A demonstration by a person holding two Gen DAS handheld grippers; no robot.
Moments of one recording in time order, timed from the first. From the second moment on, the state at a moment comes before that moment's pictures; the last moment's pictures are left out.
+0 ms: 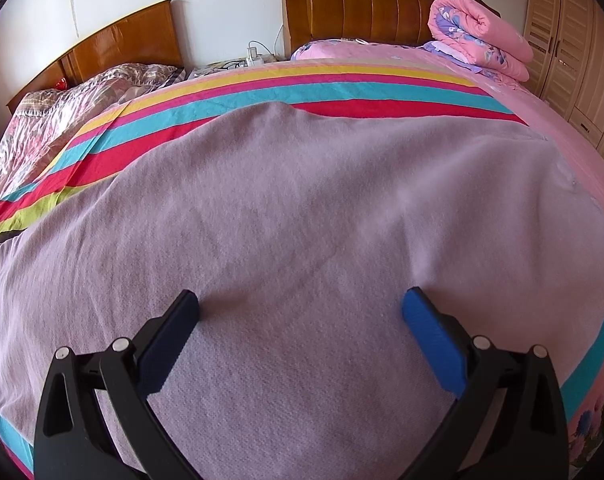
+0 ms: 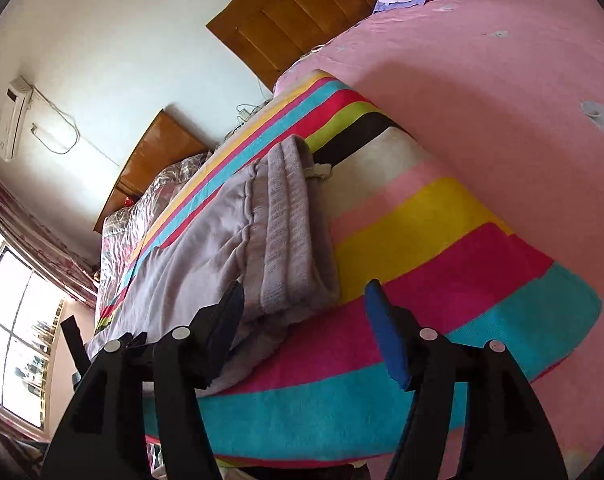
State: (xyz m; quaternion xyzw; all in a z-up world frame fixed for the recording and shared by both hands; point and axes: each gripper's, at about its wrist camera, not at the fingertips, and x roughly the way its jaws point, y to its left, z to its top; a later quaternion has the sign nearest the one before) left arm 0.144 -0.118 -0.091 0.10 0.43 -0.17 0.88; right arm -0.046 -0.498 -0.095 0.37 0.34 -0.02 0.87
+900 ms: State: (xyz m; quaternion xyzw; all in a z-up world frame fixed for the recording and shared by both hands) left arm 0.131 -0.042 -0.053 0.05 0.37 -0.18 0.91; right arm -0.036 -0.420 -0.042 0.25 0.32 -0.18 0.90
